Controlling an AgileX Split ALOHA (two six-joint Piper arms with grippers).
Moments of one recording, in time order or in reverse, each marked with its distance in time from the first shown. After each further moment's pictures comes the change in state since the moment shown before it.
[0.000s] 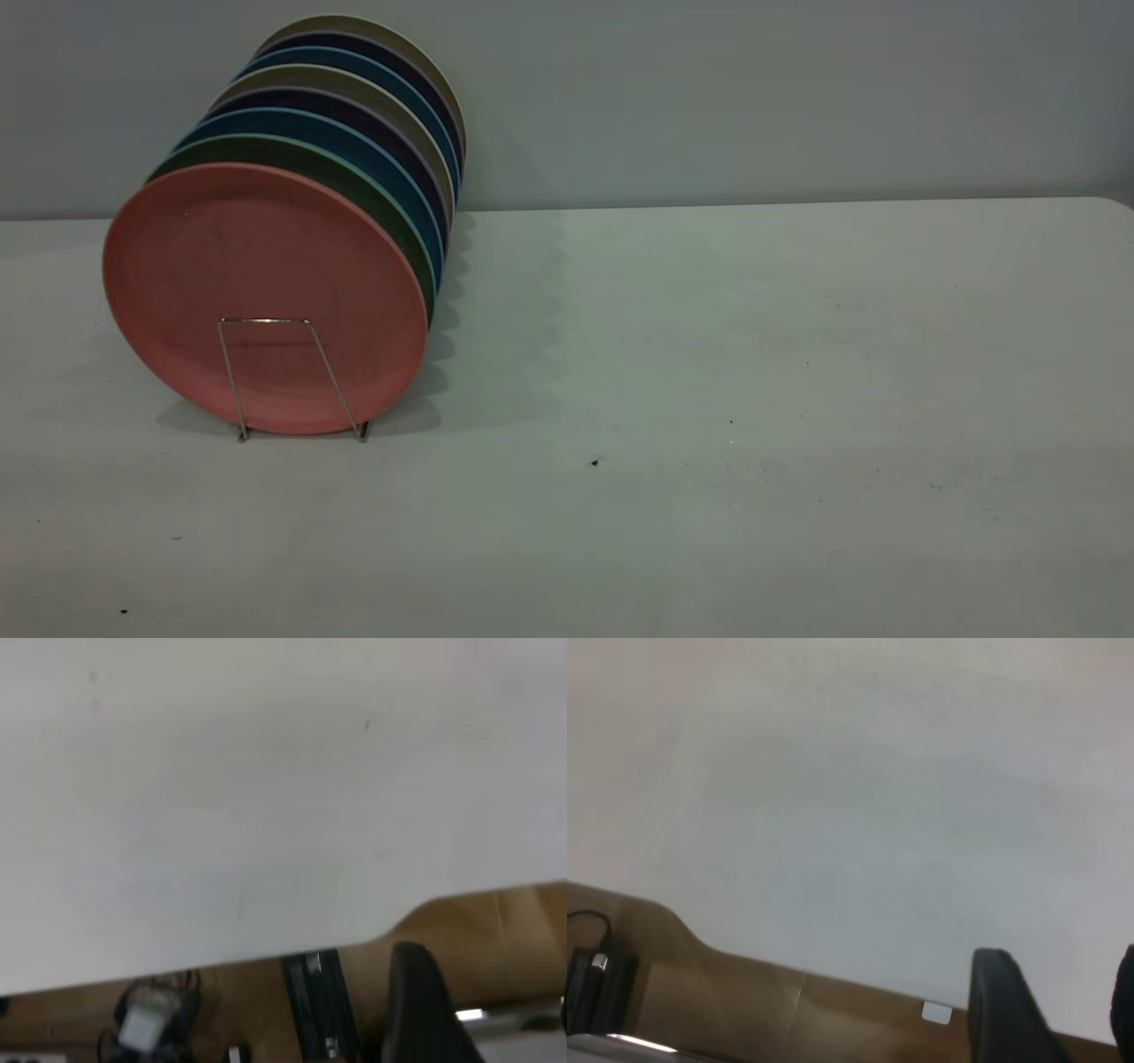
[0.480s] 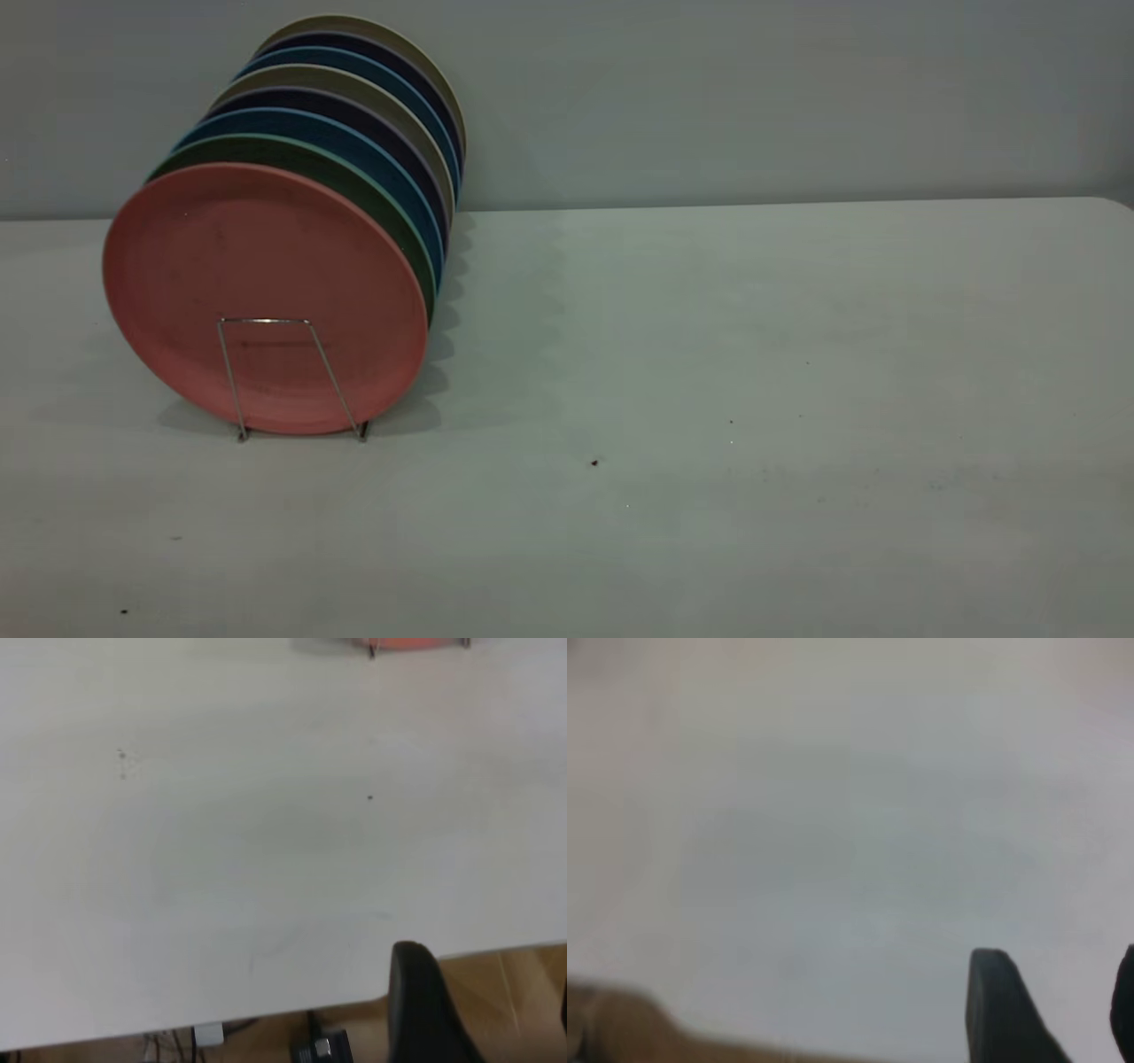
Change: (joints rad) left arm 0.000 -0.167 0.000 0.000 0.007 0.000; right arm -0.105 -0.182 0.000 0.005 0.000 0.000
